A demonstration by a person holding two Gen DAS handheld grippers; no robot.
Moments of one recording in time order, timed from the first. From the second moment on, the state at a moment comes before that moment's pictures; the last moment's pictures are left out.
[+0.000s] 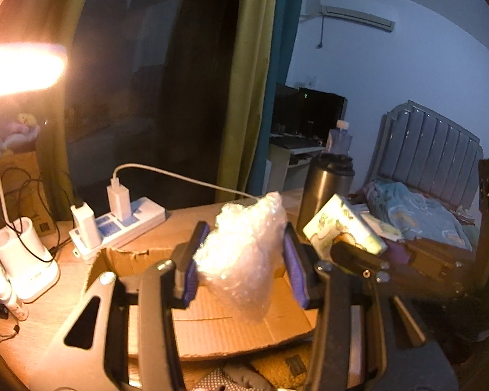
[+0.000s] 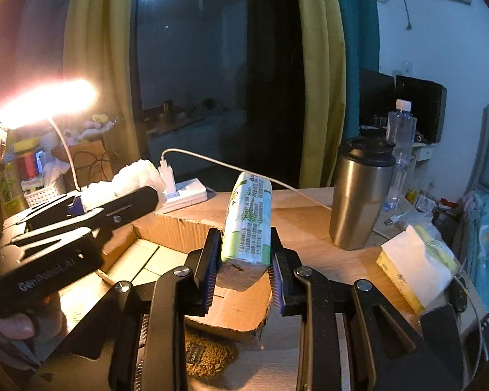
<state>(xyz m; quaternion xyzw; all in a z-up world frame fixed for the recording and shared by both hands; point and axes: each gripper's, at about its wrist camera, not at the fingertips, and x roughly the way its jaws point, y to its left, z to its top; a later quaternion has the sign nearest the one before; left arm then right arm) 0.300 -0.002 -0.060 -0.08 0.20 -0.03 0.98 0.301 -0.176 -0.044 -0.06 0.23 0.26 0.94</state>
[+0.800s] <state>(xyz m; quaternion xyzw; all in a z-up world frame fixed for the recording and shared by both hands) 0.326 0.014 -0.100 -0.13 0.28 -0.03 0.95 0.336 -0.175 -0.079 -0.03 0.28 0.27 0.92</state>
